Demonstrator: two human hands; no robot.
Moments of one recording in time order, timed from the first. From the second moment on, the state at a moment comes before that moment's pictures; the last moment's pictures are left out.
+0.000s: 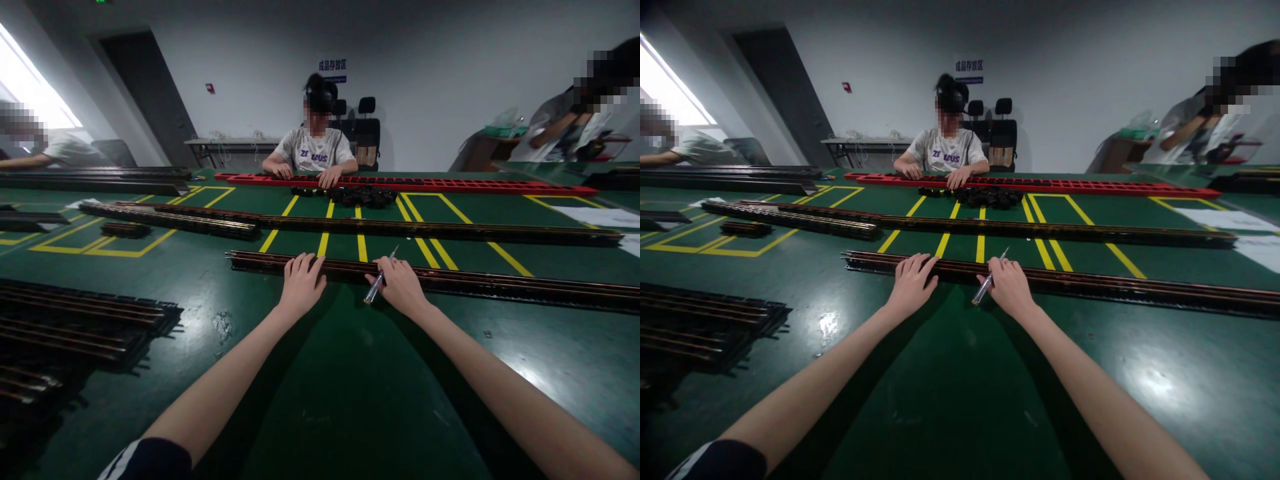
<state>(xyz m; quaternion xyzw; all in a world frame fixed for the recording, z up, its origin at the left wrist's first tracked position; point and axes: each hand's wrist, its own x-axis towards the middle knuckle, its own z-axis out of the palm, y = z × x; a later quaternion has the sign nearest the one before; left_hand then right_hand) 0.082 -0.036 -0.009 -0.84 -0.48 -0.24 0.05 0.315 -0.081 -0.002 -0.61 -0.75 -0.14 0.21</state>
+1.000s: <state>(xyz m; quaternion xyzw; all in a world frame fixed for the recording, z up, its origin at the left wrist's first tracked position) -0.014 0.021 0.001 -0.58 -0.70 -0.38 -0.16 0.324 -0.086 -0.005 -0.62 -0.70 -0.09 0.33</state>
